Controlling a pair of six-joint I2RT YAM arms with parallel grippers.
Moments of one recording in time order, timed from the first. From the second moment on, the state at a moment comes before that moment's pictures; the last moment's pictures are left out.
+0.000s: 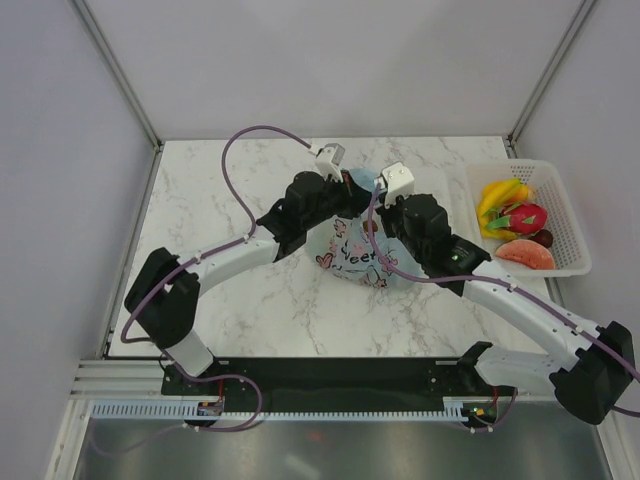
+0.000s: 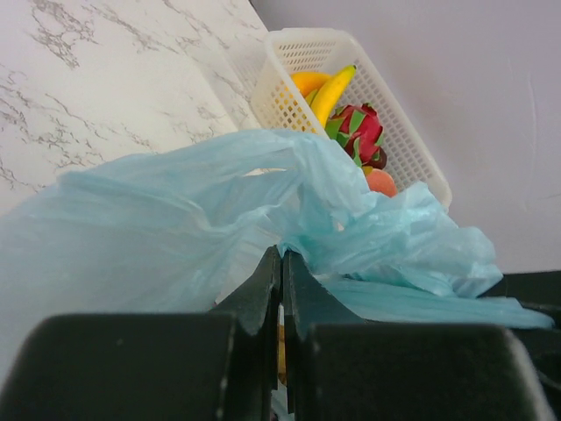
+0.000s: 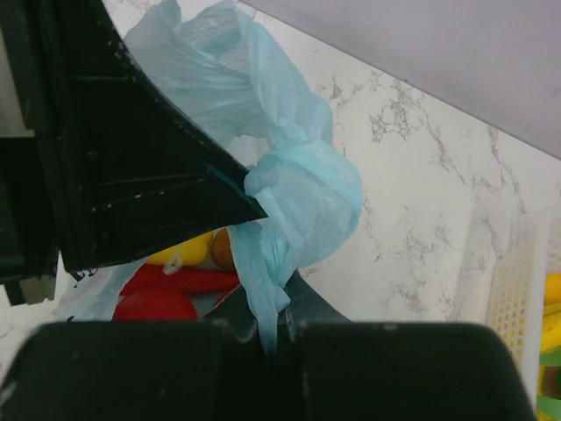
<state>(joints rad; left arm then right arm) -0.75 1.64 1.15 0.34 0.11 -0.61 0.70 1.14 0.94 -0.09 0.34 -0.07</state>
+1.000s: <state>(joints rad) -0.72 1.85 1.28 0.61 0.24 -0.89 0.86 1.28 1.14 -0.26 0.65 -0.44</state>
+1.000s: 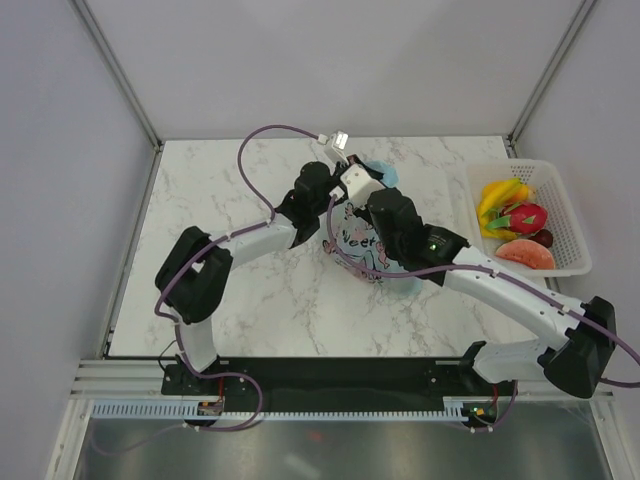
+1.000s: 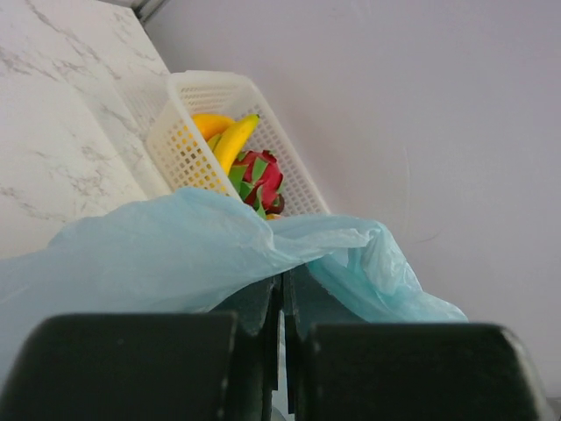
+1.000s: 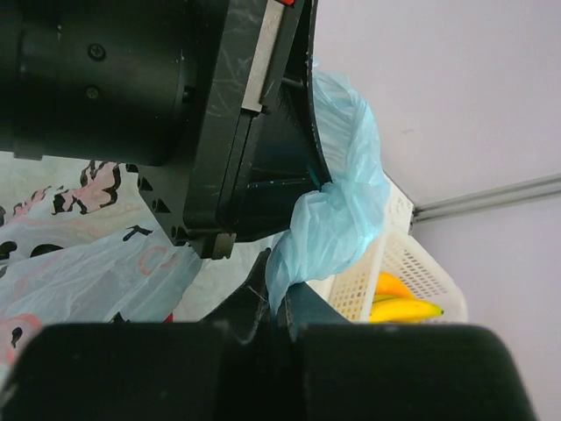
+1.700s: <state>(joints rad) -0.66 2.07 1.30 1.12 0.68 -1.39 1.00 1.44 1.36 -0.61 0.82 -0.40</state>
